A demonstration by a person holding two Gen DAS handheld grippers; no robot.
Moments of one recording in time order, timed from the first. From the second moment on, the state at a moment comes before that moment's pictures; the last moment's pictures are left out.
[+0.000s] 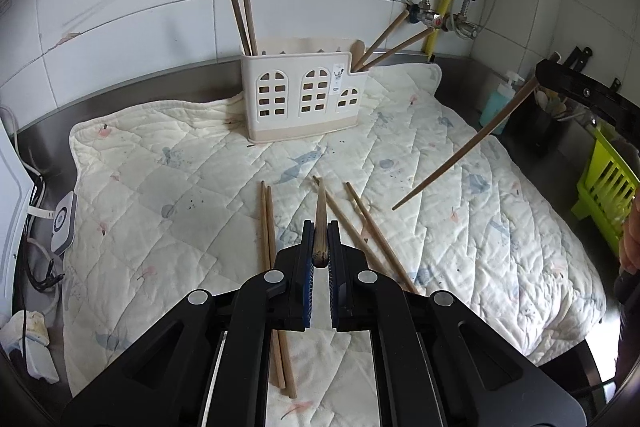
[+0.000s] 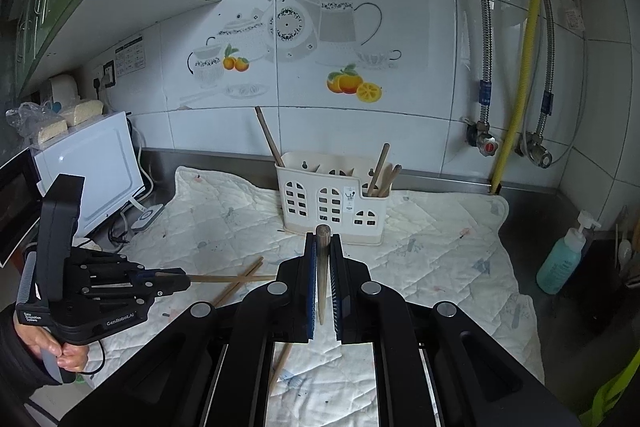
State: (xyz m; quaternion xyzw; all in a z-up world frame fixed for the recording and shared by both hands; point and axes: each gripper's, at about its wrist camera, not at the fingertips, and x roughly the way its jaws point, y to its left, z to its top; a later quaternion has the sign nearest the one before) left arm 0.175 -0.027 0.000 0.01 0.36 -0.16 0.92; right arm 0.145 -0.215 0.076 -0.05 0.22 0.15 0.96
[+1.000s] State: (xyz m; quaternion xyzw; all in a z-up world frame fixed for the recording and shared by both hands) left arm 0.297 -0.030 0.175 -0.01 0.19 -0.15 0.97; right arm 0.281 -0.228 0.188 -0.03 0.18 0.14 0.97
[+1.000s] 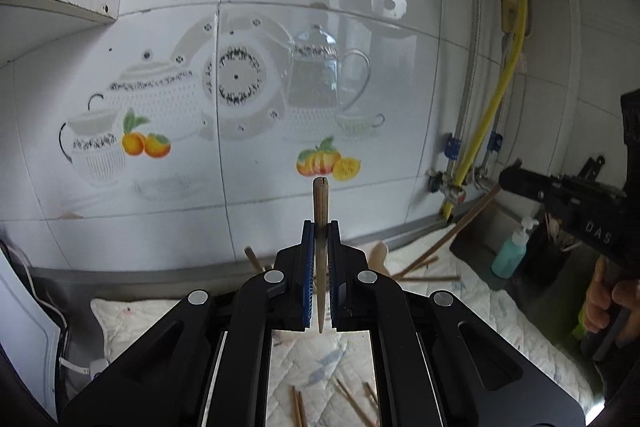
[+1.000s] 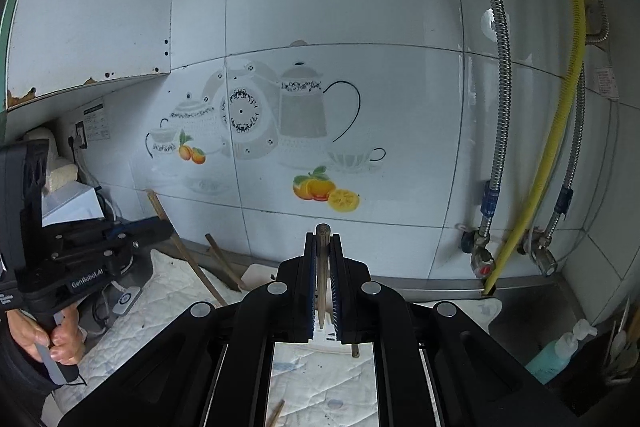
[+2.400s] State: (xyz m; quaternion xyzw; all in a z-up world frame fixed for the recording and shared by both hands) left arm 0.151 0.008 0.227 0.04 0.17 -0.03 0.98; right arm 0.210 -0.236 0.161 -0.03 0.19 0.15 0.97
